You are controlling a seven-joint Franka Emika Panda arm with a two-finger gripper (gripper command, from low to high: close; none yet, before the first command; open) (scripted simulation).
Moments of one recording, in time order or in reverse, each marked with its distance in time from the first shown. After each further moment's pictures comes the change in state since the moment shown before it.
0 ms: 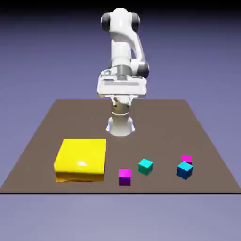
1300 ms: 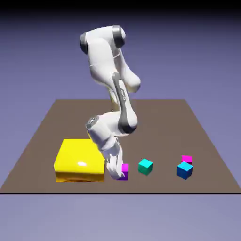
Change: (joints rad) arm -0.662 0.873 0.585 0.380 0.490 -0.422 1.017
